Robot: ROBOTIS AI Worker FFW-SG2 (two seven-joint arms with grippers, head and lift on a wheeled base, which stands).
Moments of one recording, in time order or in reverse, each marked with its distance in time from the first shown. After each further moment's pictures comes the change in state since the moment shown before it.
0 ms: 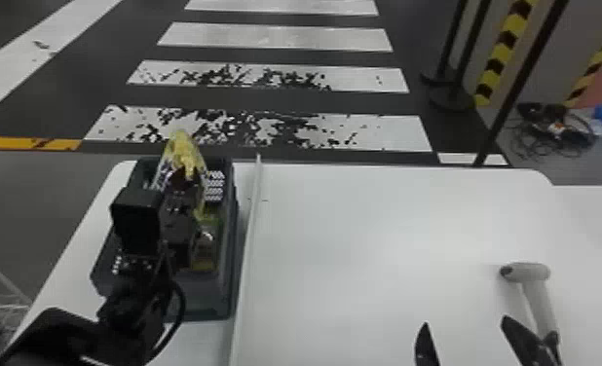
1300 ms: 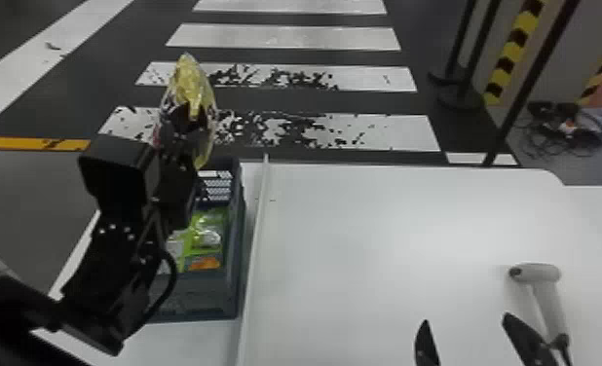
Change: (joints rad) left arm -0.018 0.122 -0.029 -0.289 -0.026 0.117 -0.003; right arm -0.010 0.004 0.026 -0.018 0.007 0.020 -0.013
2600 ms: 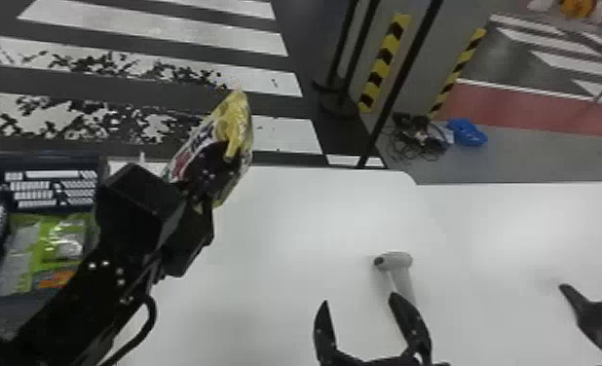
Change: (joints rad) left arm -0.167 -0.012 -0.363 0.088 -0.006 0.015 -0.164; right arm 0.000 0.008 -0.059 0.003 -0.040 -0.029 -0.027
